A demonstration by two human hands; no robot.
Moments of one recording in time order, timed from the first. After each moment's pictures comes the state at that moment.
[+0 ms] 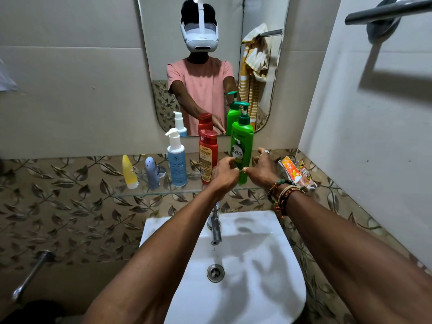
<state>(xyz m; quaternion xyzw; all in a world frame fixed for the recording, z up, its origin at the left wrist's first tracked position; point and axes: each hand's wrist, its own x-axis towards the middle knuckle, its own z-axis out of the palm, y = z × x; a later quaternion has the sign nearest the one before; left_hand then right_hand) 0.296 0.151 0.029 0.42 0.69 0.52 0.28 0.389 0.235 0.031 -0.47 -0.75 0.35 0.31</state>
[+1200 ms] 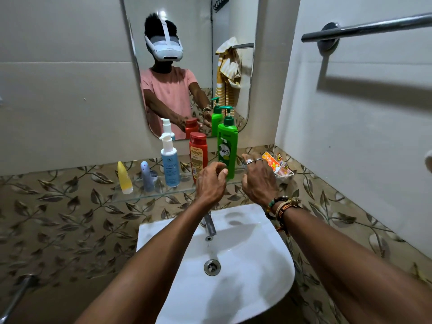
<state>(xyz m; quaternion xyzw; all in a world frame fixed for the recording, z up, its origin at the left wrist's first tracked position) 0.307 0.084 0.024 0.52 0.70 0.48 0.08 0.437 0.145 0.031 -0.45 -0.85 -0.04 0.26</state>
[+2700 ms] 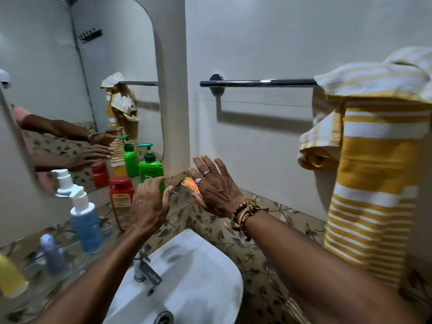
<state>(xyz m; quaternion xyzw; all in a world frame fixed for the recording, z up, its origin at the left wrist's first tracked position) 0.273 0.112 0.059 0.70 0.56 0.44 -0.08 0.465 0.097 0.096 -0.49 -0.78 -0.35 0.16</state>
